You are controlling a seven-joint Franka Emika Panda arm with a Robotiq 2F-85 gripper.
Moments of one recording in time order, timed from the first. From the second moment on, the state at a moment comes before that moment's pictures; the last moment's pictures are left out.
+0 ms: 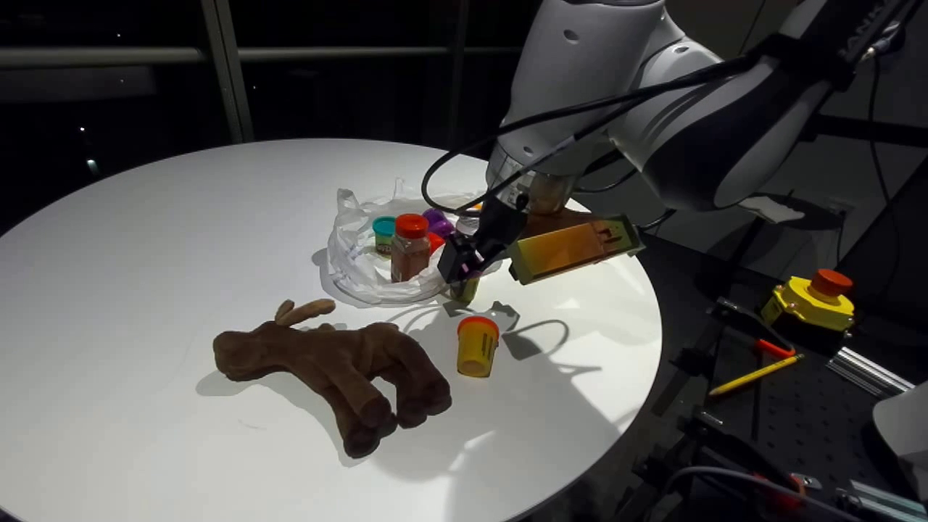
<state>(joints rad) 0.40 0.39 -0.21 -2.44 -0.94 2.97 1.50</state>
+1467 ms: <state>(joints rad) 0.41 0.41 -0.24 -2.40 -0.93 2.95 1.52</state>
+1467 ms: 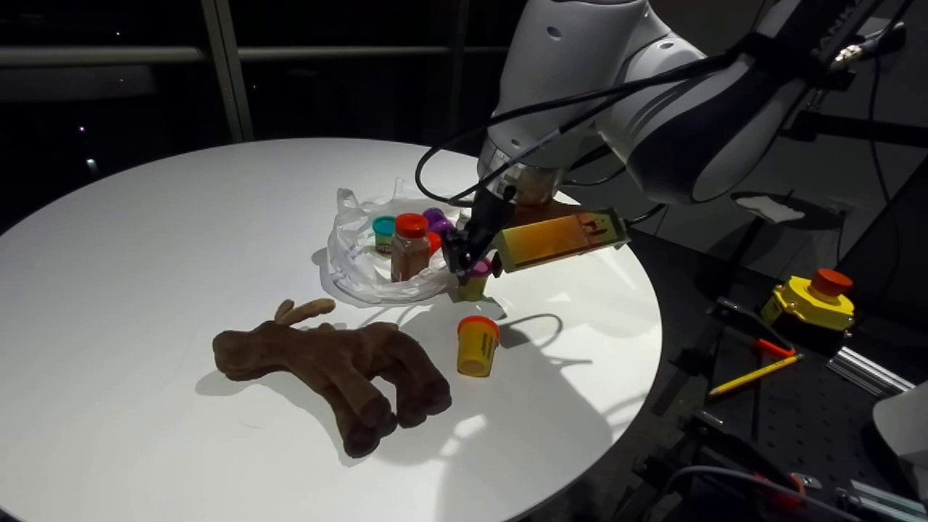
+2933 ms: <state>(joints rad) 0.18 0.31 -0.04 -2.16 -0.80 2.74 1.45</state>
